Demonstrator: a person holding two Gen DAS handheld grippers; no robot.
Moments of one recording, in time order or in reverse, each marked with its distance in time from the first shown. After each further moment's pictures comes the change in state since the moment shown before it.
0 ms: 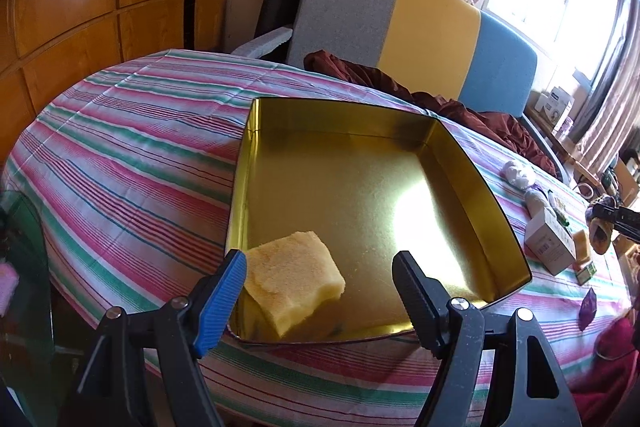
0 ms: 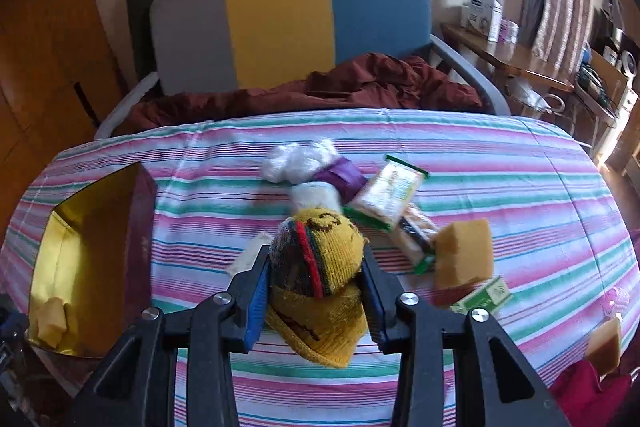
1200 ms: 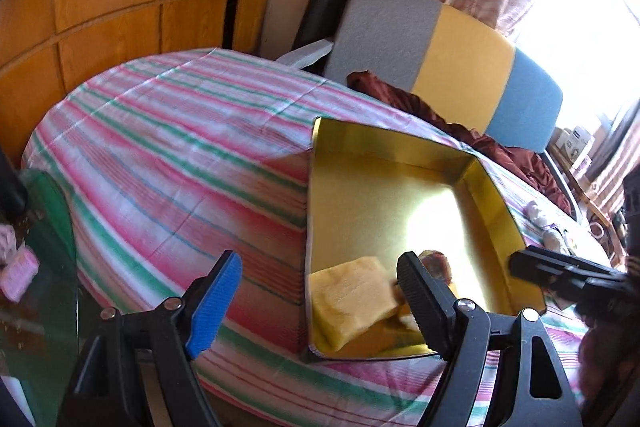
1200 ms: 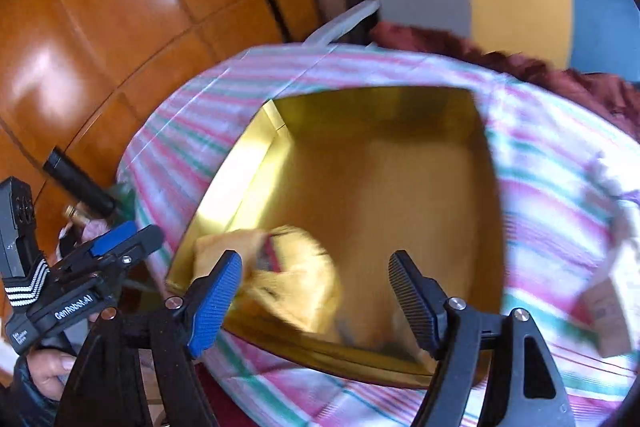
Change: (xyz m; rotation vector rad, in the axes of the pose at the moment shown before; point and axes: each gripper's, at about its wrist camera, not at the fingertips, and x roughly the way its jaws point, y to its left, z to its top) left arm -0.013 0.047 0.012 -0.088 -0.045 0.038; right arm 0.037 0.225 -0.050 -0.298 0.146 0.500
